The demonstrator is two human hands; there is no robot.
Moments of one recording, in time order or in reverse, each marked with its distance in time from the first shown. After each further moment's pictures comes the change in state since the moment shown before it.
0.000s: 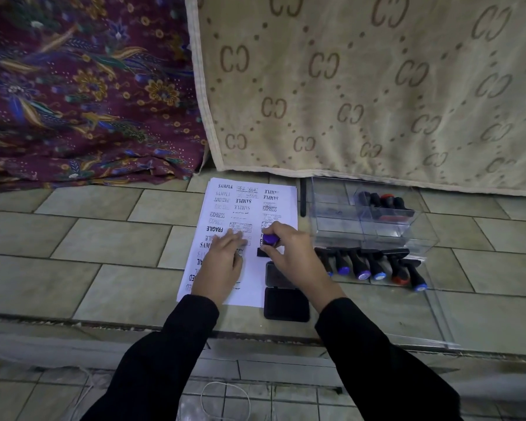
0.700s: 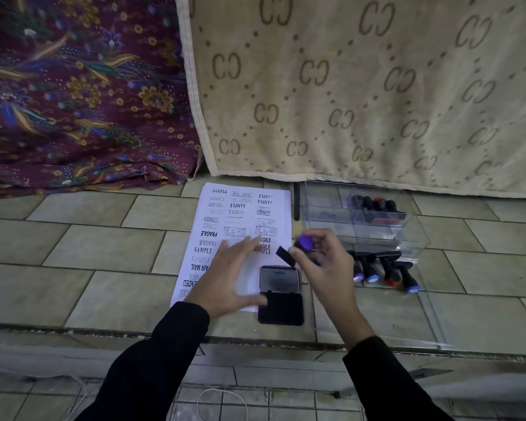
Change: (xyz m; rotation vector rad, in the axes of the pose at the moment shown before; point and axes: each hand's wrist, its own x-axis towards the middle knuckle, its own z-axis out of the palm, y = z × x) left_hand -0.014 0.013 -0.013 -0.095 -0.295 0.199; right_hand -0.042 -0.001 -0.041 0.449 0.361 0.172
